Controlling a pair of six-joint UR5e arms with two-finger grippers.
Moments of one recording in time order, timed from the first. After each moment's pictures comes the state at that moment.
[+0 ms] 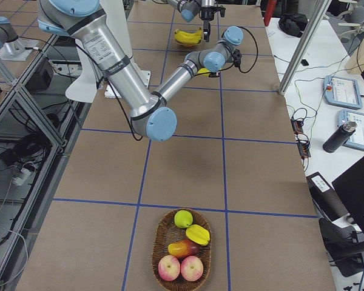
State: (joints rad) left arm -0.81 -2.13 -1.71 -2.33 -2.36 -1.31; right arm 0.88 -0.88 1.64 -1.49 2.56 0.88
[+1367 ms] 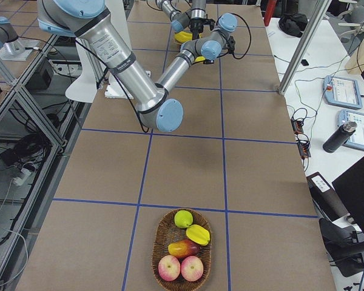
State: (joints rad) left arm -0.66 -2.19 -1.68 -2.47 -2.24 -1.48; right arm 0.83 -0.80 1.64 -1.49 2.55 0.94
